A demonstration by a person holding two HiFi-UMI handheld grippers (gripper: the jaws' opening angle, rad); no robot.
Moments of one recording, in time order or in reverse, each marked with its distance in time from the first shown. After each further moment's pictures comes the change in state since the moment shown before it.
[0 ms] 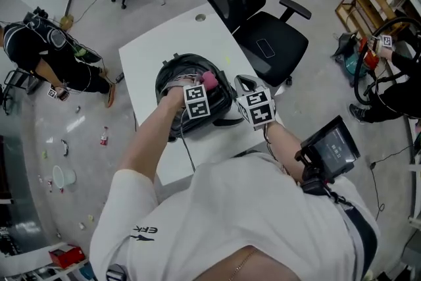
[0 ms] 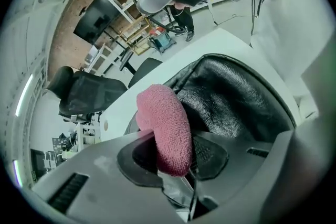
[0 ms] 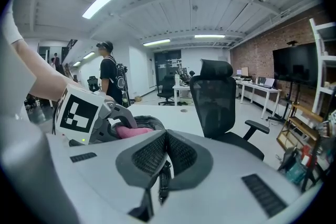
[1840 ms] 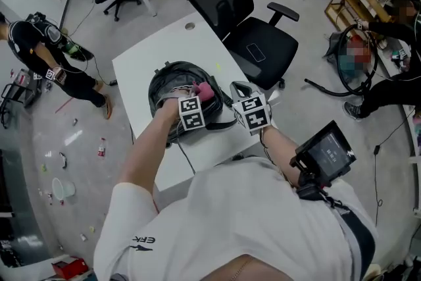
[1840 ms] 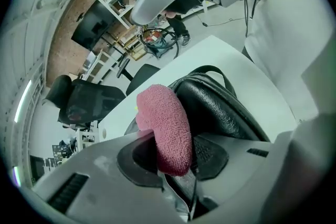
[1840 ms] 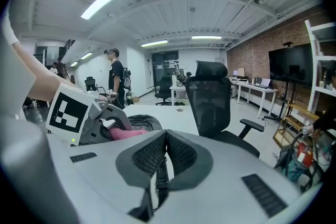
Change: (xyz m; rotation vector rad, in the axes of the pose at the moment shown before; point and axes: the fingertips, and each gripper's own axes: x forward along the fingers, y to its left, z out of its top) left arm -0.012 -0.031 0.007 0.034 -0.042 0.001; right arm -0.015 0.008 -0.014 0.011 -0.012 -0.031
